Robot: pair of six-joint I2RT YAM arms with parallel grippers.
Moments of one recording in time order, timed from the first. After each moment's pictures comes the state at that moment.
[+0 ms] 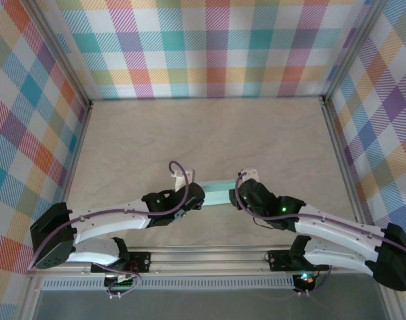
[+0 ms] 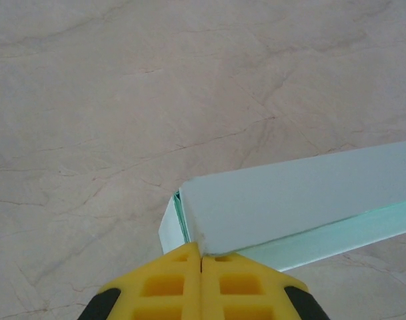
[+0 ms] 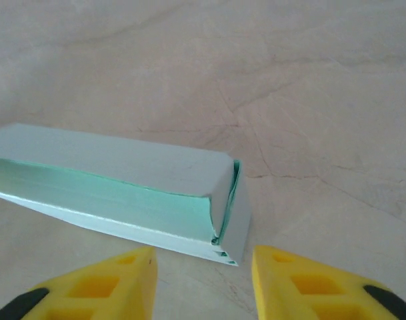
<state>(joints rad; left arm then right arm) -1.11 1.27 0.74 -0.35 -0.53 -0.86 1.00 0.94 0.59 -0.38 0.37 0.57</state>
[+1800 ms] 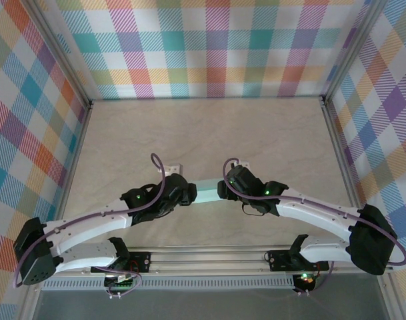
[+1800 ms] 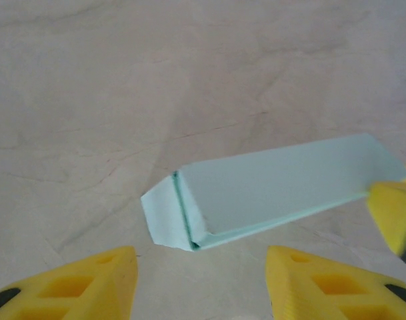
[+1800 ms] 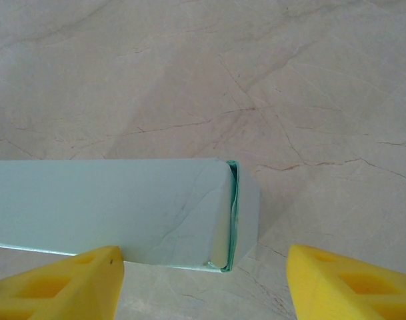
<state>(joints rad) -0.96 1.11 0.75 -0.47 -0.33 -0.88 0.92 1.21 0.75 -0.42 0.24 0.73</state>
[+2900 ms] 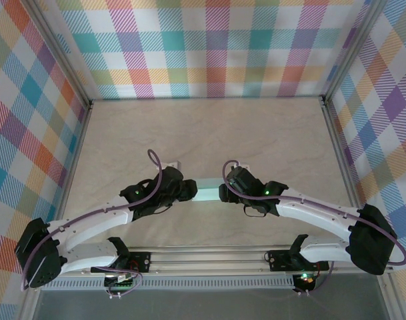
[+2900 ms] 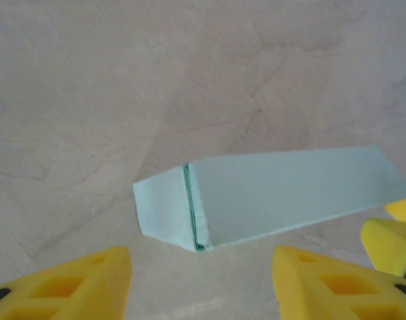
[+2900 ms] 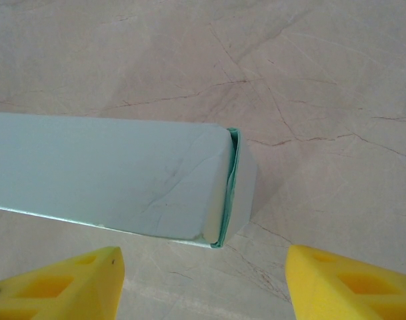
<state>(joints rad) -0.85 1.12 0.73 -0.40 -0.18 -0.86 0.92 1.21 0.75 -0.47 0.22 0.72</state>
